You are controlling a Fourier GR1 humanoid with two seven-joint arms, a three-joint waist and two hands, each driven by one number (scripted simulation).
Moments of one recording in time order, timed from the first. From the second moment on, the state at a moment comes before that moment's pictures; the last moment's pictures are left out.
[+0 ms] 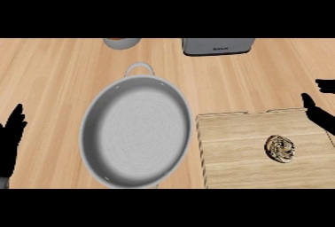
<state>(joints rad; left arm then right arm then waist) 0.06 0.60 -0.10 -1.50 0.17 0.40 0.24 -0.10 -0.60 -0.02 -1.53 -0.06 -0.39 -0.09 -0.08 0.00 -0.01</state>
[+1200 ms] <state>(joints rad) -0.06 0.59 -0.15 -1.47 0.15 0.33 0.36 0.33 -0.63 0.21 -2.06 0.73 -0.25 0.91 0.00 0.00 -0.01</state>
